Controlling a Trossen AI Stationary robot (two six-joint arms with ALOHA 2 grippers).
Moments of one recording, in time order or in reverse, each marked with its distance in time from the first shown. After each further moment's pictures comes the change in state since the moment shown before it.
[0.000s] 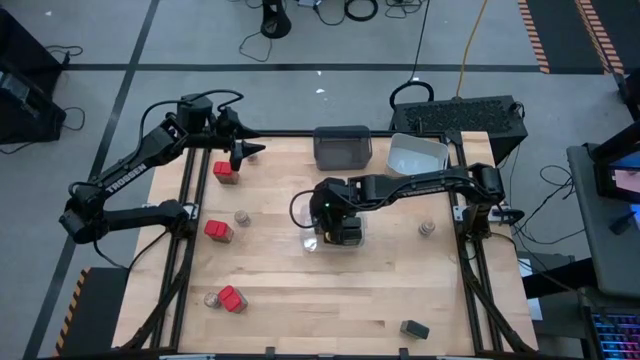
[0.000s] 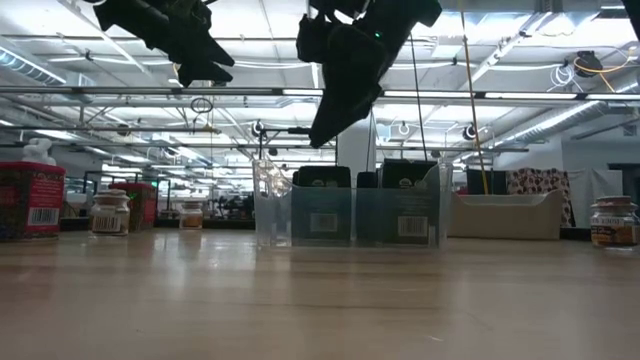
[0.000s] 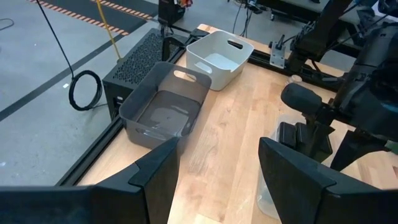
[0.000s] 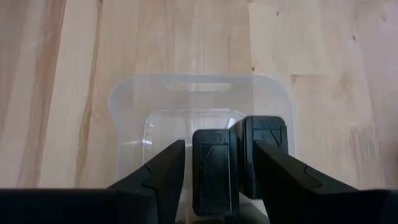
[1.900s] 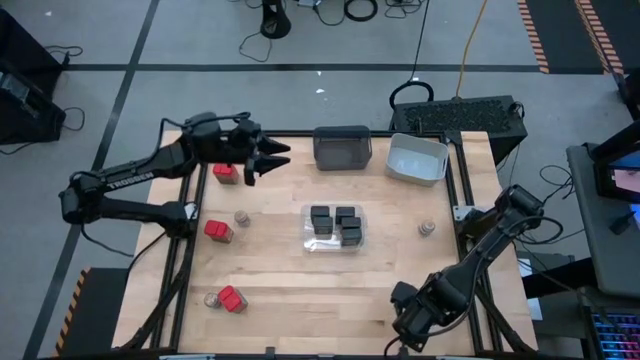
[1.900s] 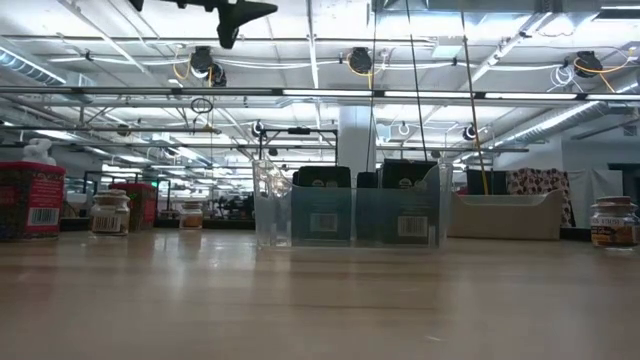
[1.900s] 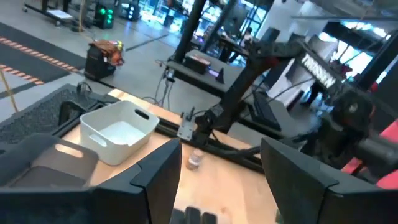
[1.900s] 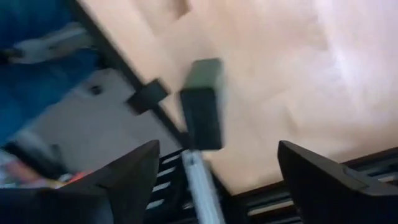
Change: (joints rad) left arm -0.421 0.051 0.001 0.474 -0.150 -0.471; right arm 0.797 -0.127 -0.005 -0.582 -0.240 1.367
